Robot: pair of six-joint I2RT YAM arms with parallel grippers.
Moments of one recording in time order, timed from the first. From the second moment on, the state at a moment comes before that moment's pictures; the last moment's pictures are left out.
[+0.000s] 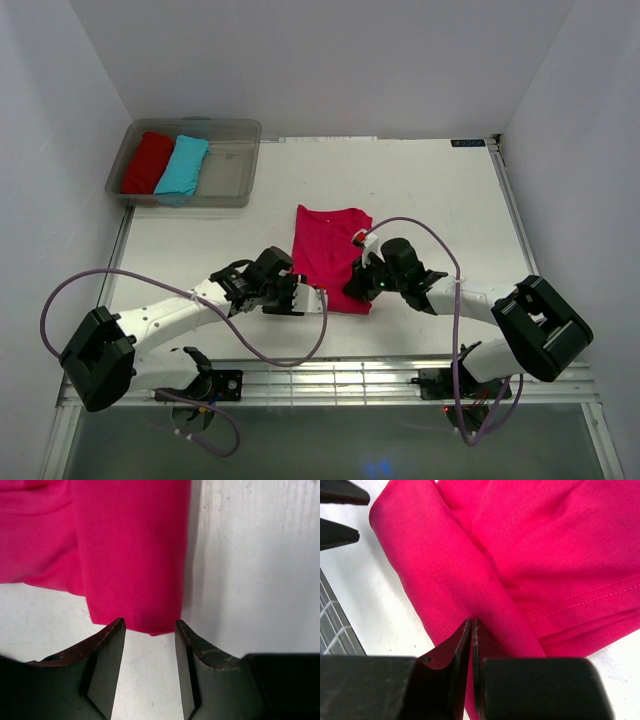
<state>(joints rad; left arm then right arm) -0.83 1.21 0.68 -0.47 0.12 0.90 0.70 1.40 0.49 0.31 -0.41 0.21</state>
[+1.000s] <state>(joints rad) -0.83 1.33 0.63 -0.35 0.11 0.83 0.70 1.32 0.52 0.18 -0.39 0.05</state>
